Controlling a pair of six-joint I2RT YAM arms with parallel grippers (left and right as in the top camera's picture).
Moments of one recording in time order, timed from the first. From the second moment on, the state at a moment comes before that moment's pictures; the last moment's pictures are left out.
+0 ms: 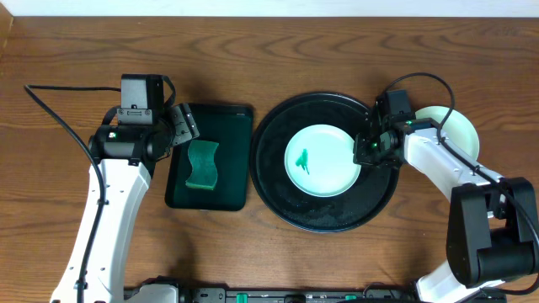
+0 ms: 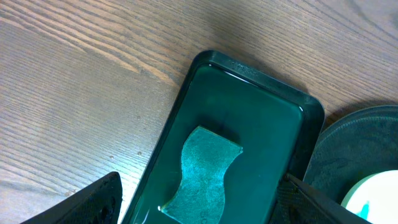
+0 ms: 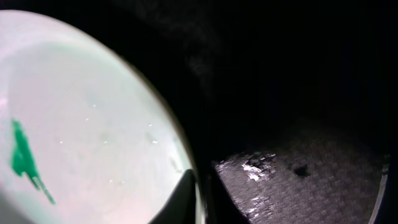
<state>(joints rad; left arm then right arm) -0.04 1.34 1.17 -0.84 -0.07 -0.39 0.17 1.77 1.02 -0.59 -0.20 0.34</state>
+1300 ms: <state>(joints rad) -0.04 1.34 1.17 -0.84 -0.07 -0.39 0.17 1.77 1.02 -0.56 -0.16 0.22</state>
